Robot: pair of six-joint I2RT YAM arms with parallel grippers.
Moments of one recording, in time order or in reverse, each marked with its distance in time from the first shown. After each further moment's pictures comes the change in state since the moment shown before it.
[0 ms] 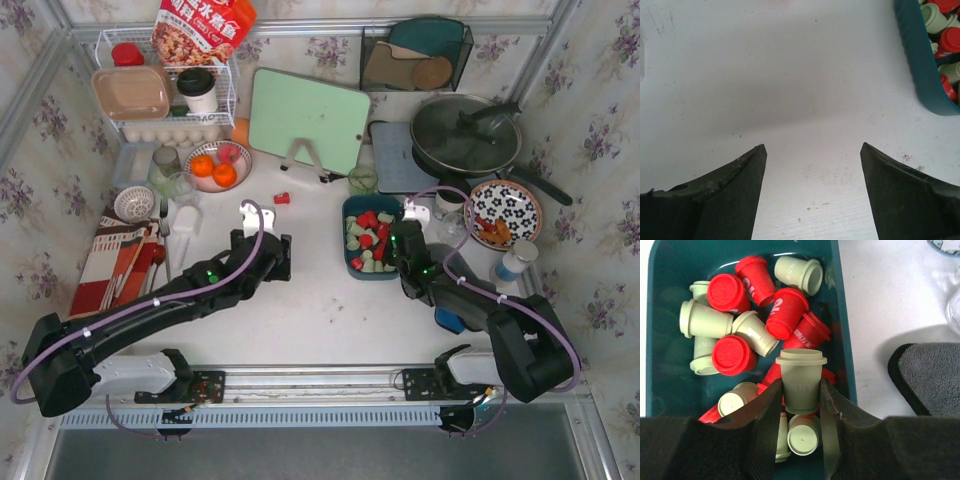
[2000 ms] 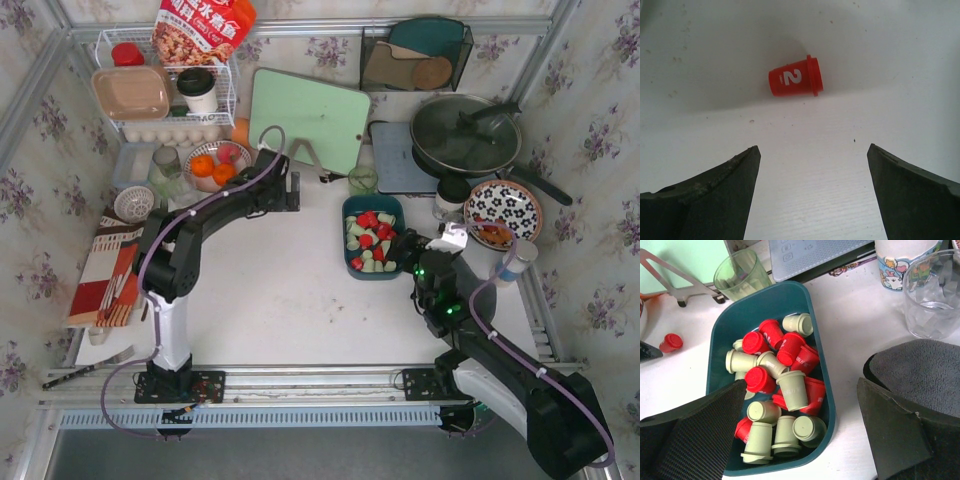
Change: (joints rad) left arm 0.467 0.864 0.662 0.045 0.415 0.173; right arm -0.009 -0.452 -0.259 0.154 0.109 0.138
